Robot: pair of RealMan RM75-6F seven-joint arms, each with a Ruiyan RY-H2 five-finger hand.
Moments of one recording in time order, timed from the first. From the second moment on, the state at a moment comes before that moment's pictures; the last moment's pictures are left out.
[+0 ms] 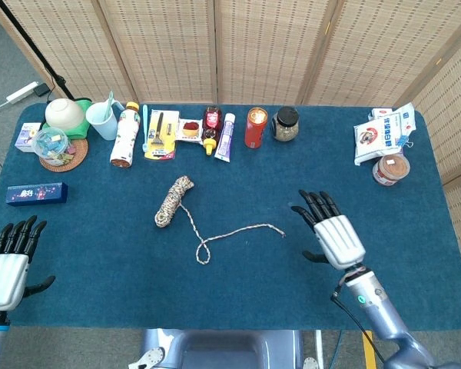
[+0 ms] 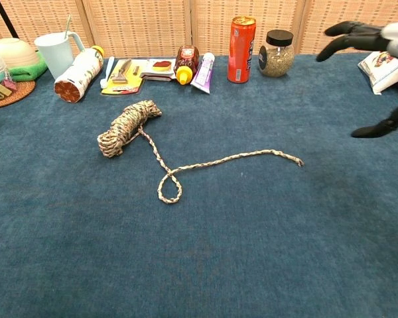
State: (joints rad) left arm -0.06 -1.16 -0.01 -1.73 1.51 1.50 0.25; right arm 0.43 -1.34 0.21 -1.73 -1.48 1.12 -0.24
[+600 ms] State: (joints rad) left arm -0.09 -1.19 -0.04 -1.73 1.40 1.42 0.29; right arm 0.70 -1.65 0.31 -1.49 -1.04 0.93 -0.46
